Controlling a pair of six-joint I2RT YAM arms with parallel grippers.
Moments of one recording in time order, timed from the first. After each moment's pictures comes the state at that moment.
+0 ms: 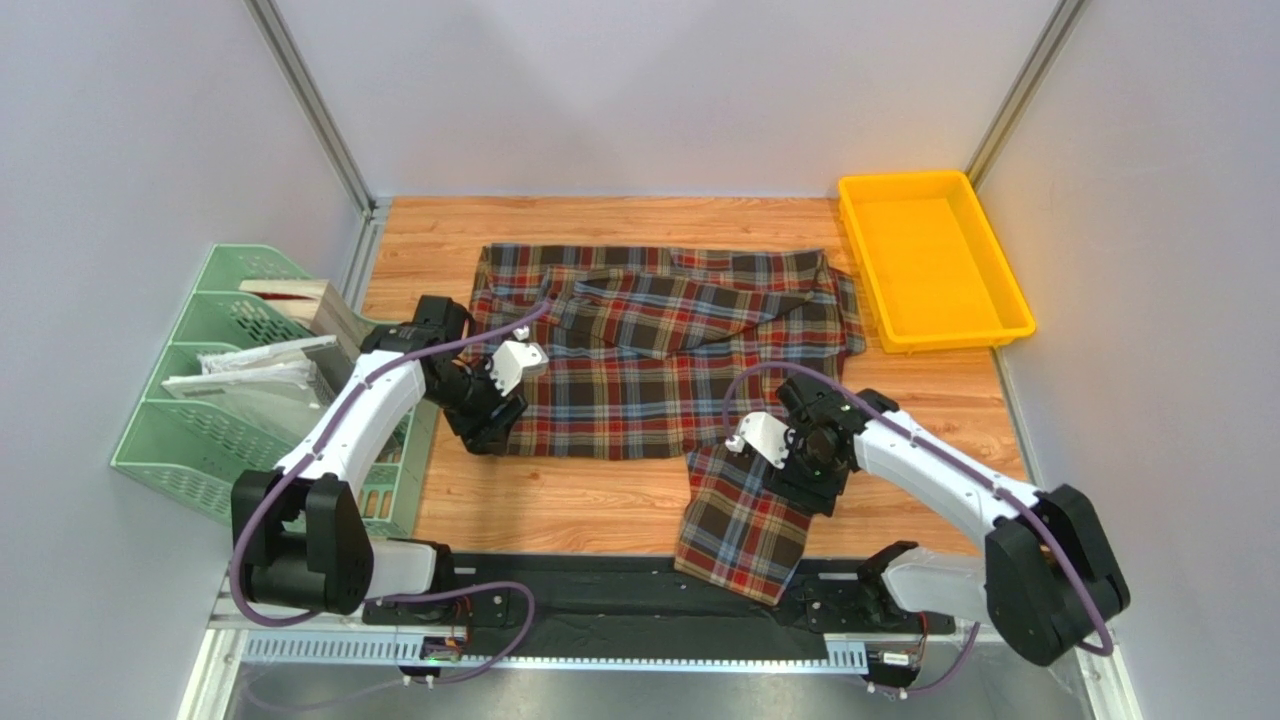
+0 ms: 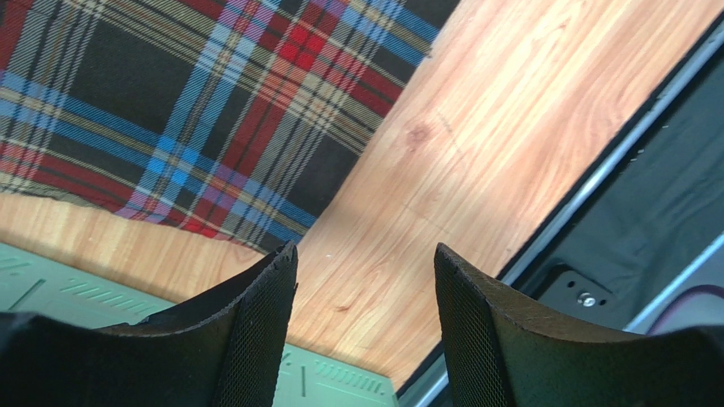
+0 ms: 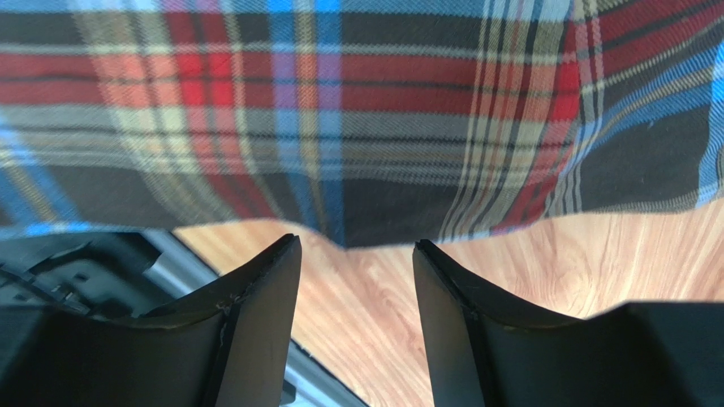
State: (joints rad) left arm -0.12 1.31 0.95 -1.03 0.45 0.80; right arm 0.52 1.19 0.67 -0.91 -0.06 -0.66
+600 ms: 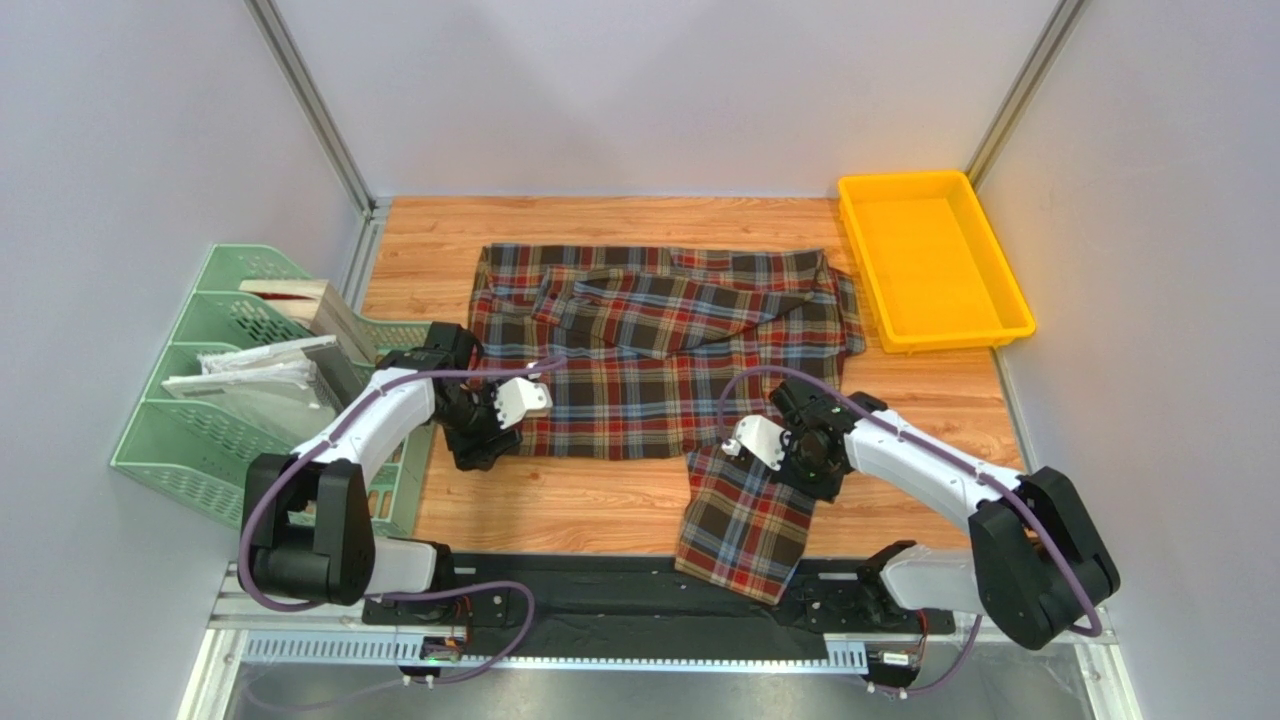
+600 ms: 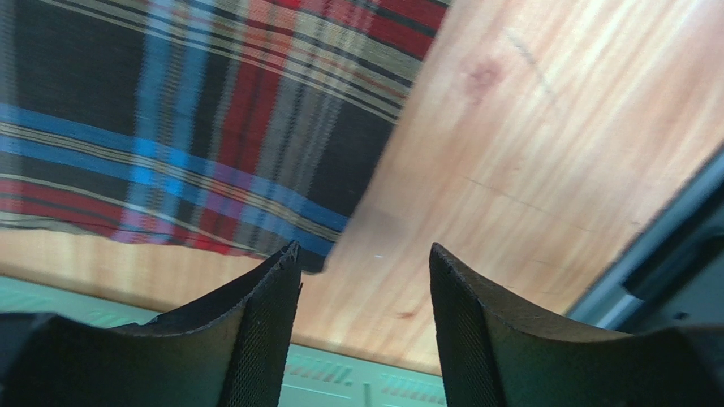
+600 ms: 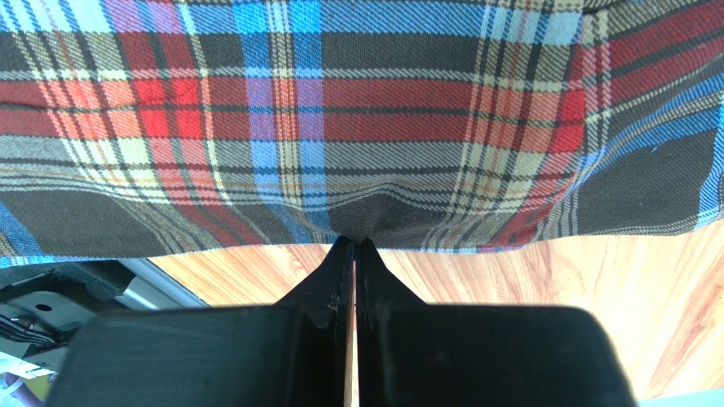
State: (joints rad) left arm -0.12 1.34 0.78 -0.87 0.32 1.05; right arm 0.54 1.27 0.64 -0.81 -0.02 -0.67
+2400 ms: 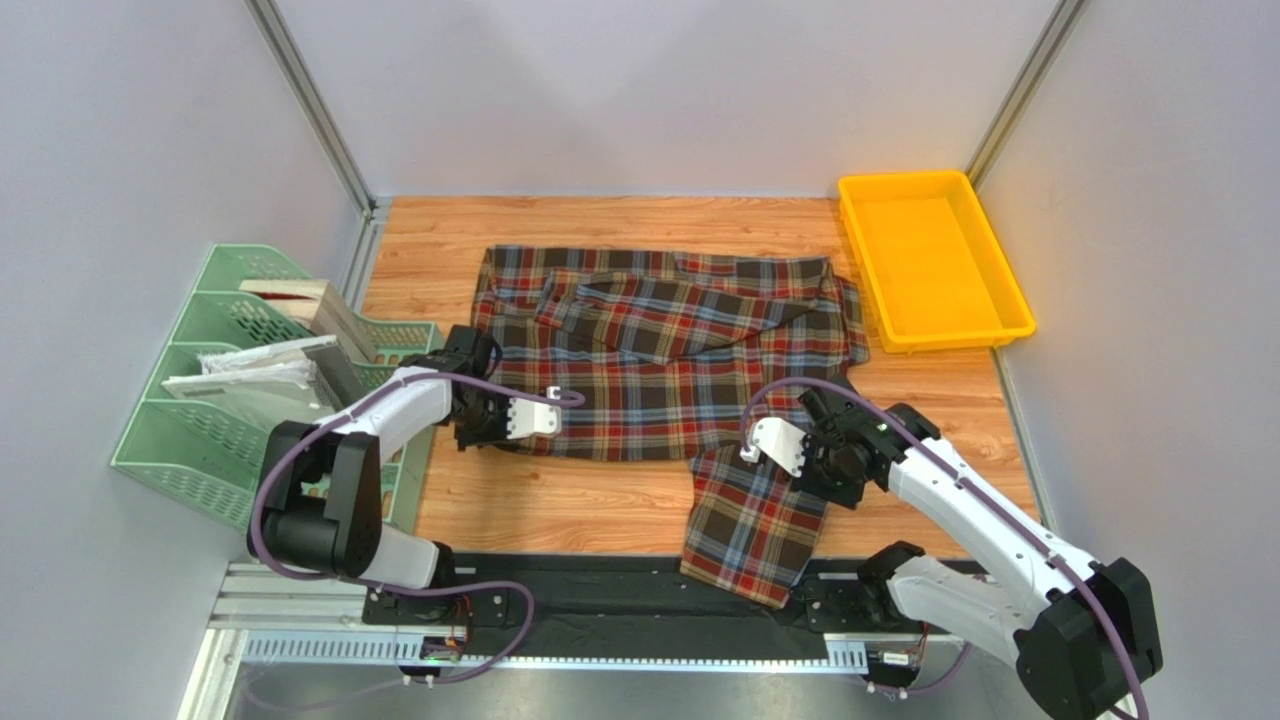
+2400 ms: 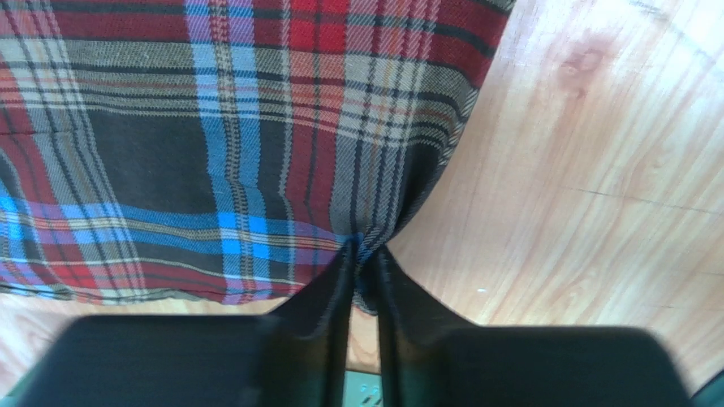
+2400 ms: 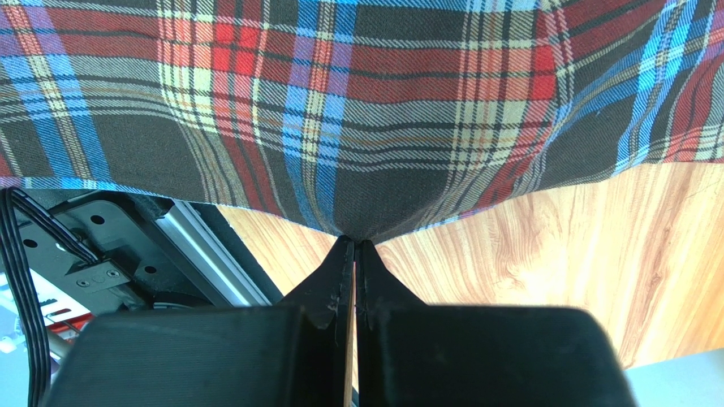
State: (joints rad) left arm -0.18 1.43 0.74 -0.69 0.22 1.32; right arm 0.52 0.99 0.68 -1.02 -0.06 -0.74
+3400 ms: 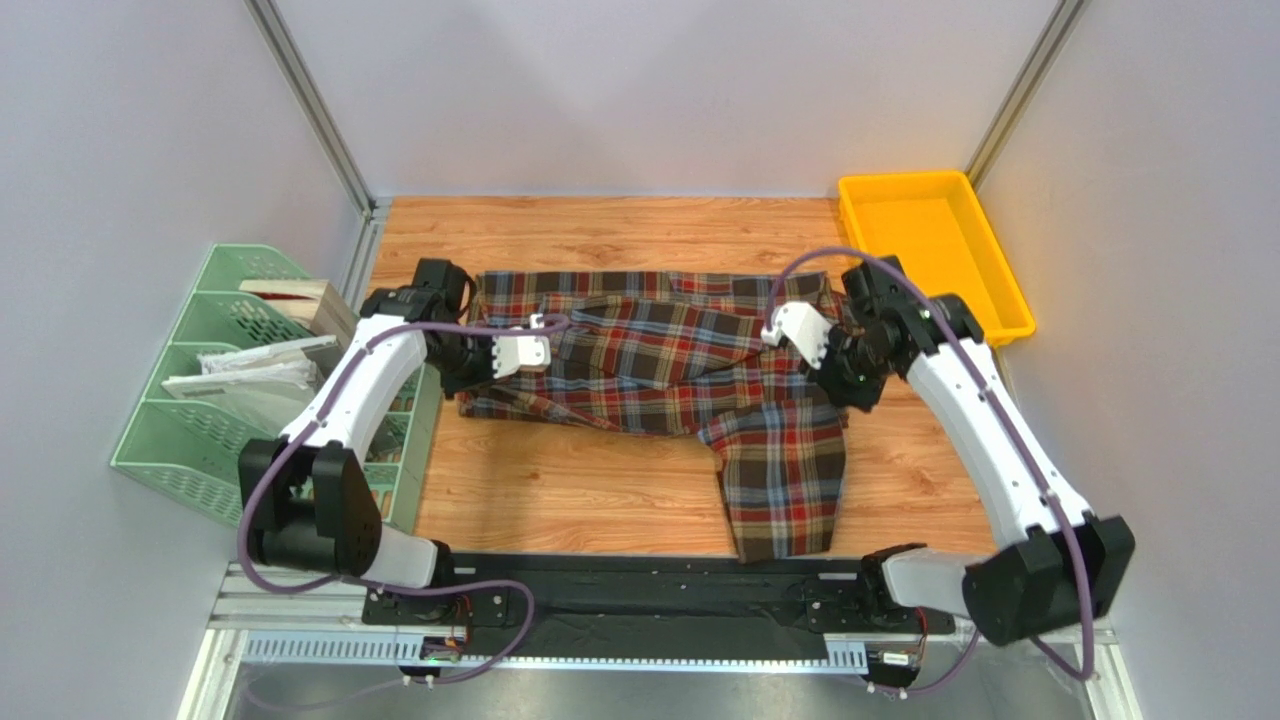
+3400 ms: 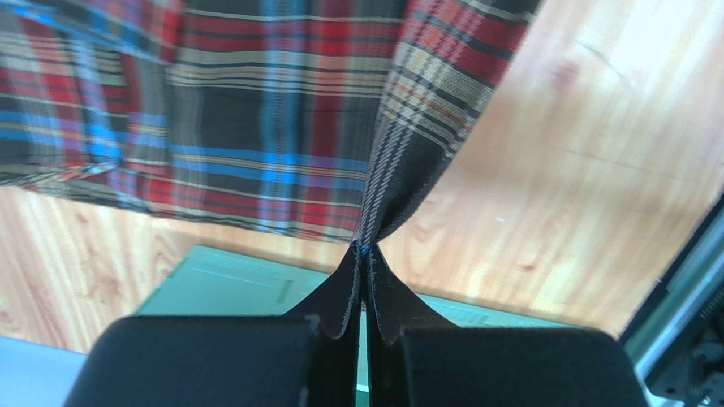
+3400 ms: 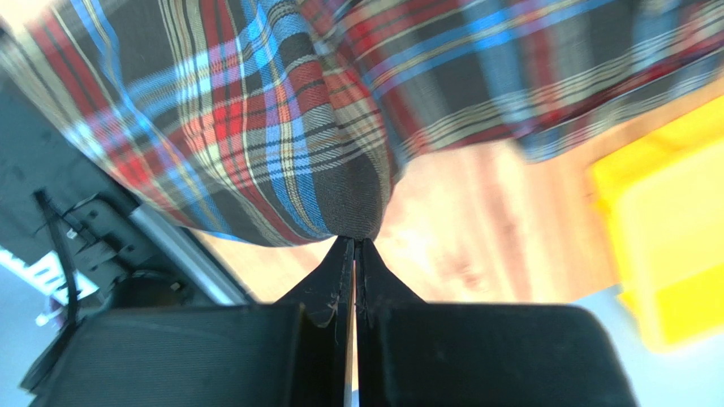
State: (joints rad) left arm -0.11 1.40 1.12 -1.05 0.34 1.30; right arm 0.27 1.22 1.21 -1.23 -0.17 -0.85
